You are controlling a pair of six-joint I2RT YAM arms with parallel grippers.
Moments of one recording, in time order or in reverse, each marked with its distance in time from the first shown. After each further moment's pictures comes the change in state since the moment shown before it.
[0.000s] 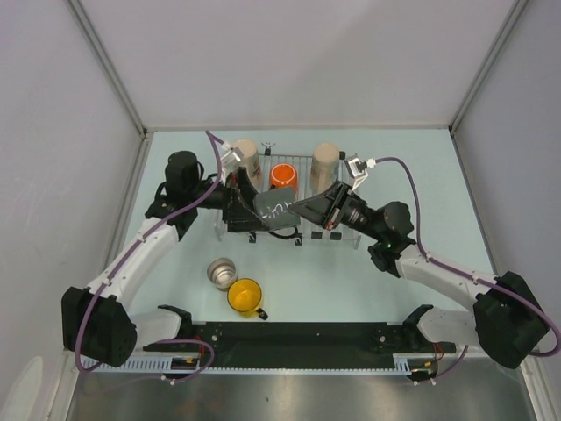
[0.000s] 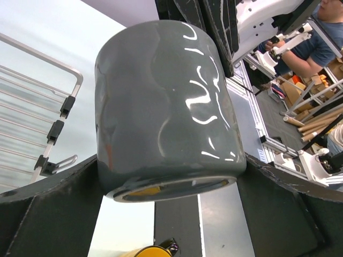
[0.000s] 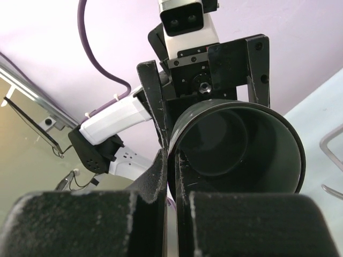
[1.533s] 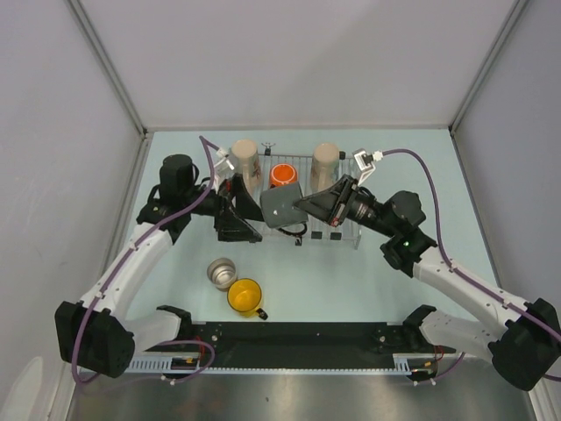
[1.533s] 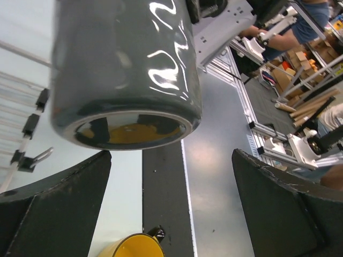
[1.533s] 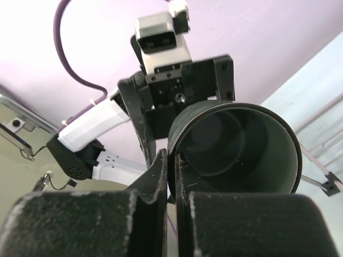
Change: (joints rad) left arm 0.033 -0.062 0.012 -0.188 0.076 0.132; right arm -0.010 -0.145 0.114 -0.411 0.028 -0.158
